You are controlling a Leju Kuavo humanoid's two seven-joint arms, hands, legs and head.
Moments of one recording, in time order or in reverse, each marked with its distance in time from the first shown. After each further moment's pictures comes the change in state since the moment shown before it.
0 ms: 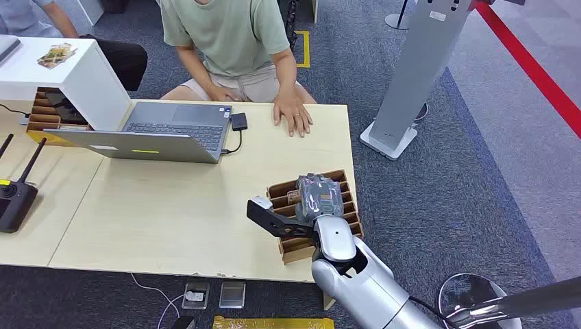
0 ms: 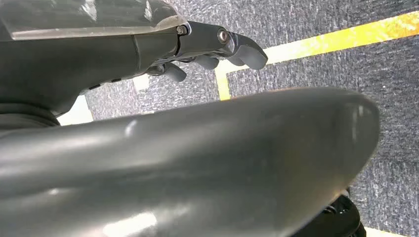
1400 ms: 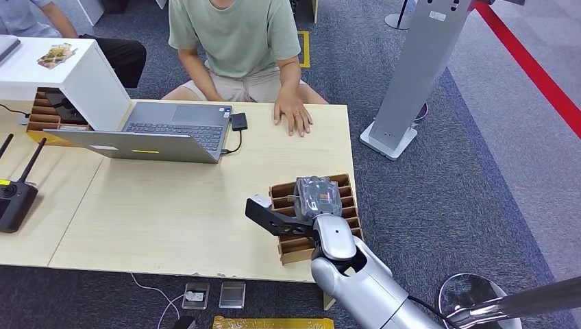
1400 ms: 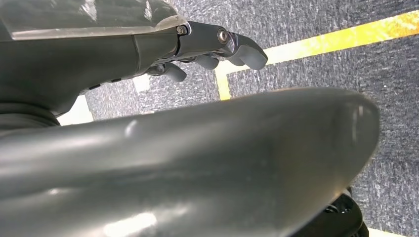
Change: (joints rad) left arm 0.000 -0.004 -0.001 0.000 -0.009 0.003 0.002; right arm -0.007 0.005 0.001 0.016 -0.032 -0.031 -0.025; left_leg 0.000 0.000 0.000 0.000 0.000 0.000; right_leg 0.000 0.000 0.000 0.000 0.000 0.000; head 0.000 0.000
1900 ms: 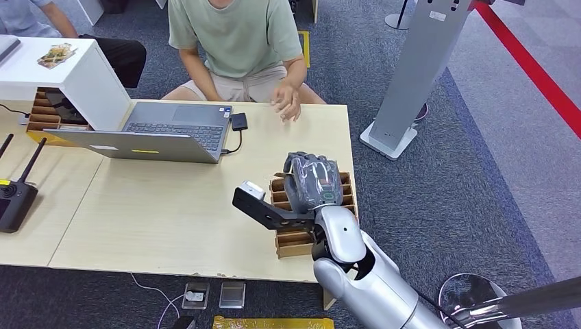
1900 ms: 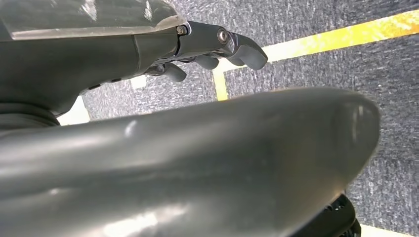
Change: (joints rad) left arm 0.001 0.000 0.000 0.000 0.017 0.000 -0.016; right arm 0.001 -0.042 -0.014 -0.268 0.036 -0.056 -0.040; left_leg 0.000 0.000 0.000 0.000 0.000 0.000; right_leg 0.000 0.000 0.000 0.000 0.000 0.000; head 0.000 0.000
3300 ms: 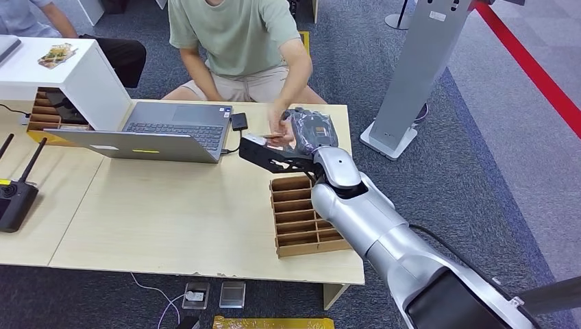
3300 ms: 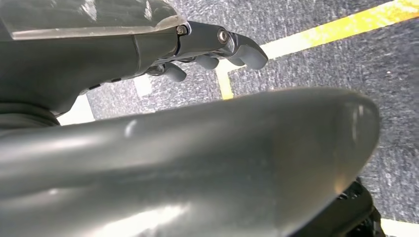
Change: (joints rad) left arm -0.007 0.000 -0.008 0.000 -0.060 -0.042 0.032; right arm -0.420 0.194 0.038 0.781 -0.264 -0.113 -0.299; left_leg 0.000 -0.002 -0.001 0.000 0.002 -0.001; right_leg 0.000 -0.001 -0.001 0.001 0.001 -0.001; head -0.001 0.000
